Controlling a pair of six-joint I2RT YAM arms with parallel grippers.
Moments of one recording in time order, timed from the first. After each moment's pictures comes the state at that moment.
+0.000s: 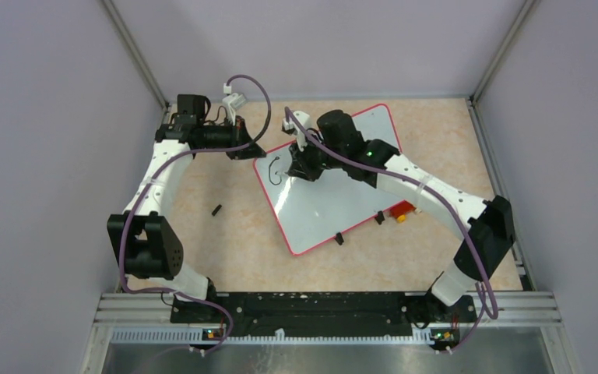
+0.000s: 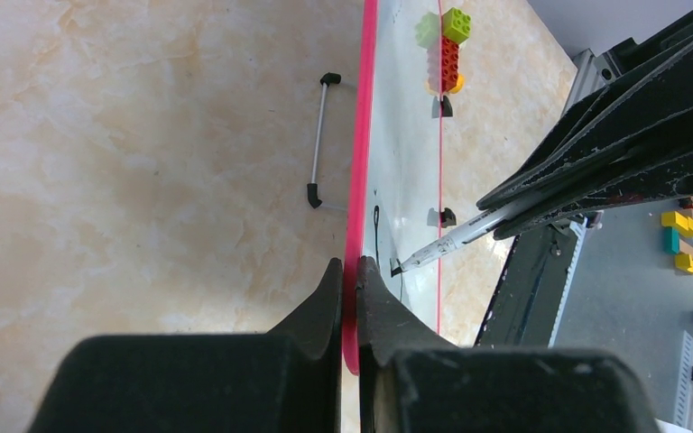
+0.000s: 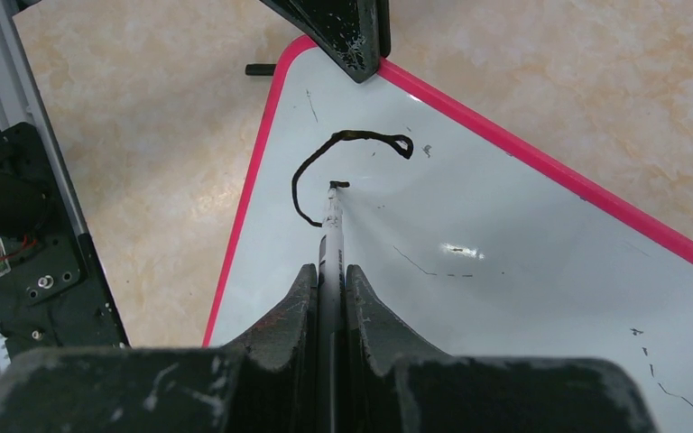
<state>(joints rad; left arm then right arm) -0.05 1.56 1.45 -0.73 1.03 0.20 0.82 1.62 1.51 -0.43 -0.30 -0.08</state>
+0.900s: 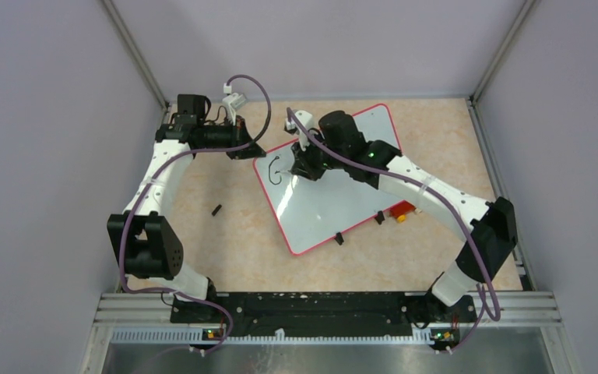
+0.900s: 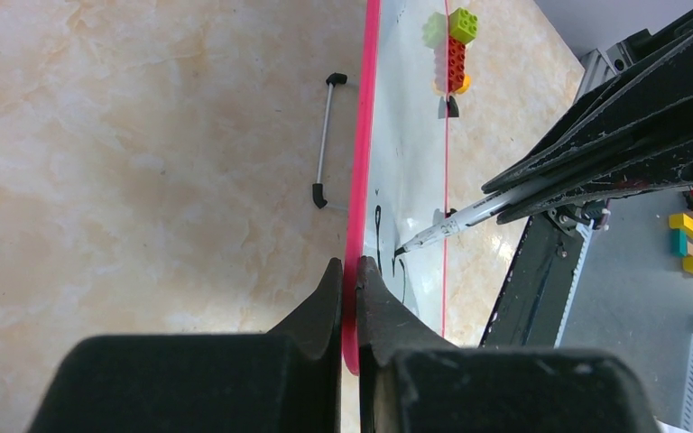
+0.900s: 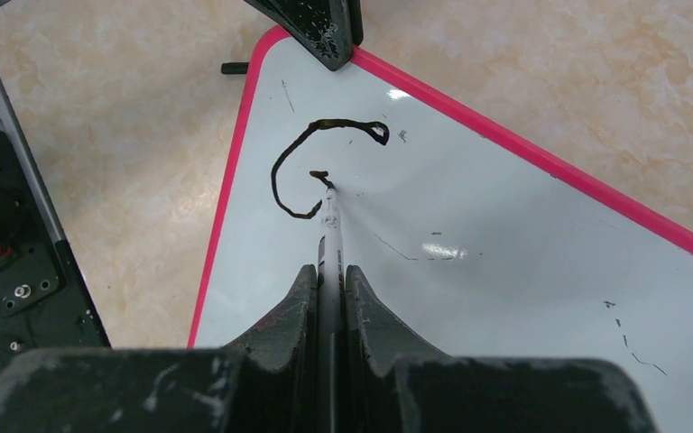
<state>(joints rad) -0.05 1.56 1.45 -0.72 1.02 0.20 0.81 1.60 1.50 -0.43 -0.25 -0.09</state>
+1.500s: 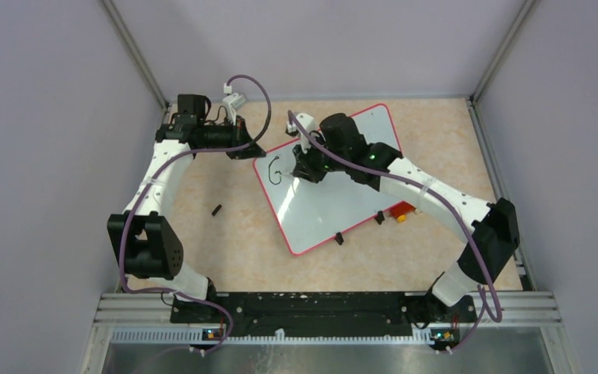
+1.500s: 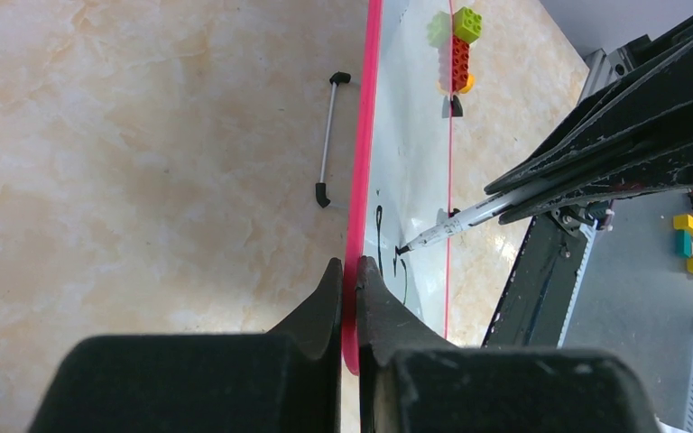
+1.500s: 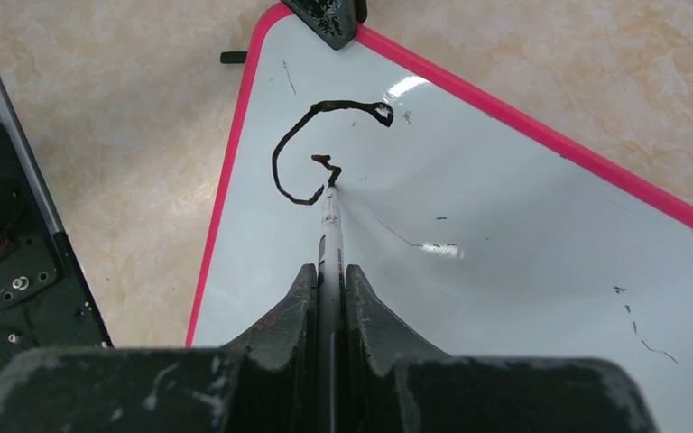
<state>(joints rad) -0.05 1.56 1.45 -0.72 1.01 0.20 0.81 1.59 1.48 -0.43 -0.23 -0.09</state>
